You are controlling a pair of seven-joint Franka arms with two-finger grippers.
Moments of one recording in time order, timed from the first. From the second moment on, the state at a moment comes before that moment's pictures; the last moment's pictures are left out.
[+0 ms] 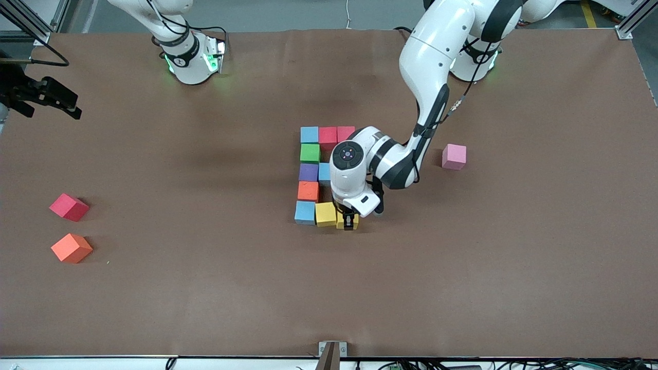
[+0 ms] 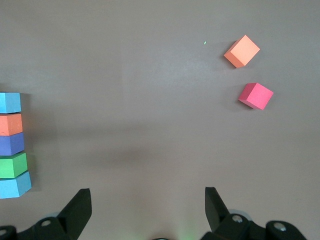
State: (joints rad) left arm -0.78 0.88 0.09 -1.36 0.05 2.34 -2.32; right arm -0.16 -0.12 0.15 -1.62 -0.01 1.49 0.03
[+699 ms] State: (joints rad) left arm -0.79 0.89 0.09 -1.36 0.06 2.34 -2.32; right arm -0.16 -0.12 0.15 -1.62 -0.01 1.49 0.03
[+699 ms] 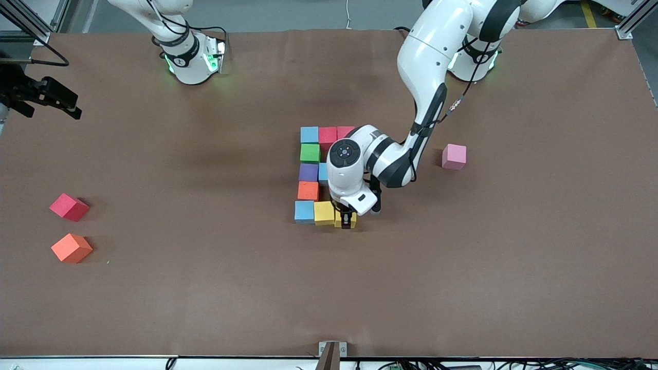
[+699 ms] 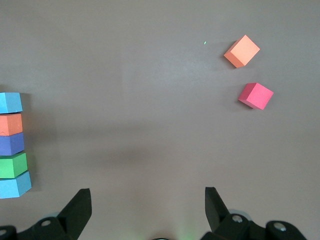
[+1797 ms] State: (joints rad) left arm -0.67 0.66 0.11 -1.32 0.06 2.21 -2.21; right arm -0.16 -0.12 0.15 -1.62 -0.01 1.49 0.03
